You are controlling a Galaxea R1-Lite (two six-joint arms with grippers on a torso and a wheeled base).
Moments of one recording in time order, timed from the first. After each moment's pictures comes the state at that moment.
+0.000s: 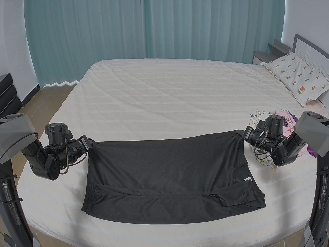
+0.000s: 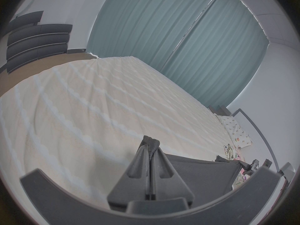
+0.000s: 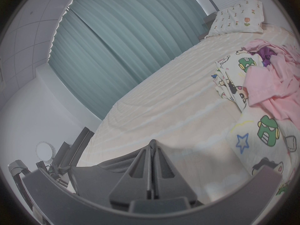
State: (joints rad) left arm 0.02 2.17 -0.77 -1.00 -0.18 -0.53; right arm 0.03 2.37 -1.06 -1.01 0.33 0.55
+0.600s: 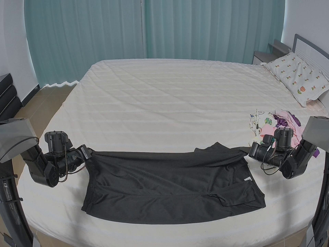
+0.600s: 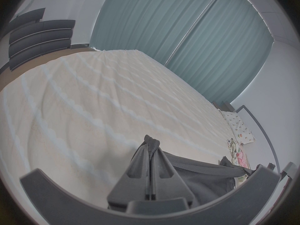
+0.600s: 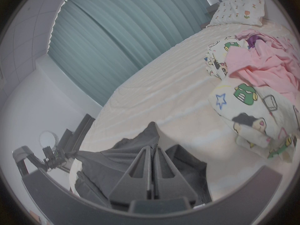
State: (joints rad) left arm 0.03 2.18 -0.68 -1.03 -0.18 -0.53; right arm 0.01 2.26 -0.76 -1.08 0.44 0.48
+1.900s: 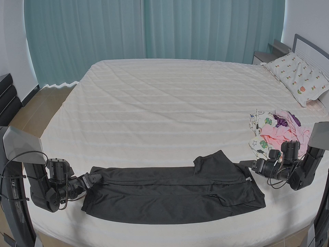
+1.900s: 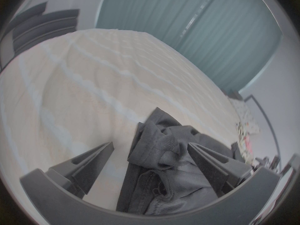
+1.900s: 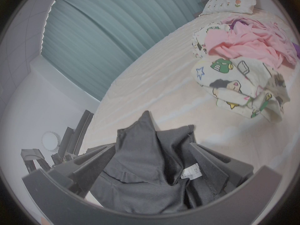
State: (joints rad) left arm 0.01 2.29 -0.35 -1.29 -0.18 -0.50; right arm -0.02 2.21 -0.51 -1.12 0.50 0.43
